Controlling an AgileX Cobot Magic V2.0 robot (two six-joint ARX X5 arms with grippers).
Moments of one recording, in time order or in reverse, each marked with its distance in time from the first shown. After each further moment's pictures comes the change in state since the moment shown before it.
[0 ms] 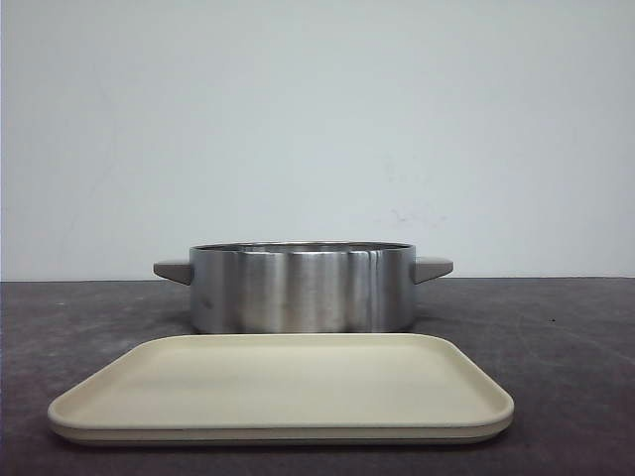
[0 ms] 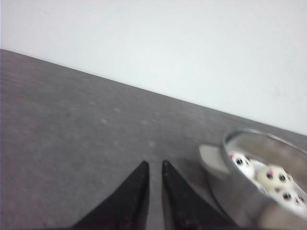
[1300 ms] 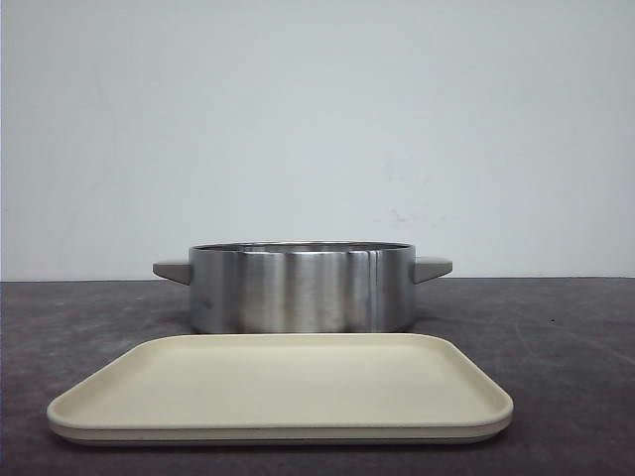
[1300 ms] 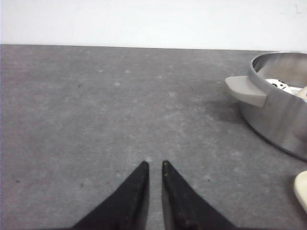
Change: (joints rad) left arm 0.119 -0.121 -0.137 -0.097 0.130 0.252; right arm 0.000 0.000 0.000 0.000 0.000 0.000
